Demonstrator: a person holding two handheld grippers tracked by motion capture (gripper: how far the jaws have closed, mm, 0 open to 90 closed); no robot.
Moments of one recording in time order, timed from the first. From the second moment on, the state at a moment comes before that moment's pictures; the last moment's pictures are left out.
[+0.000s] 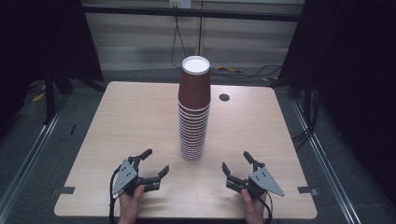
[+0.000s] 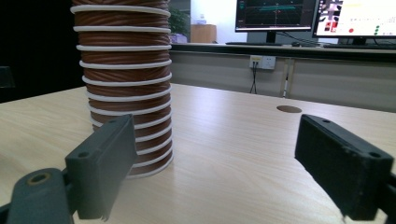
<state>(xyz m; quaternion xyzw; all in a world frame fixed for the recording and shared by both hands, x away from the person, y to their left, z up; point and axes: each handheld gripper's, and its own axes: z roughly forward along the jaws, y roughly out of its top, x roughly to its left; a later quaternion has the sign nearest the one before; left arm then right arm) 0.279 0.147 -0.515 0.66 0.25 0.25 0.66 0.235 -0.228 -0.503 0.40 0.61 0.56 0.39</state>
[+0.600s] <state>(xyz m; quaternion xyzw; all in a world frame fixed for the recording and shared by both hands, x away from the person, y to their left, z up) 0.278 0.146 -0.515 0.66 0.26 0.24 0.67 0.238 -0.227 -0.500 0.41 0.62 0.57 0.36</state>
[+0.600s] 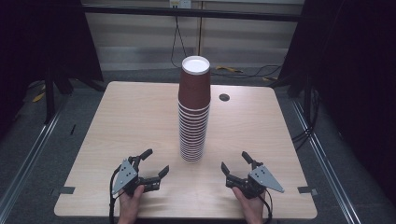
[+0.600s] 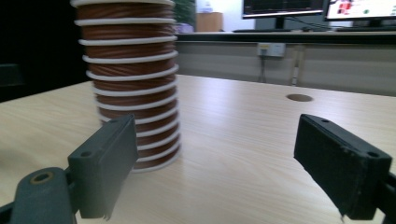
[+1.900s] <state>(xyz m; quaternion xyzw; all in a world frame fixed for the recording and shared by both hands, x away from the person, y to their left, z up) 0.278 0.146 -0.515 0.66 0.26 0.23 0.67 0.259 -0.218 -0.433 0.35 0.68 0.59 0.26</state>
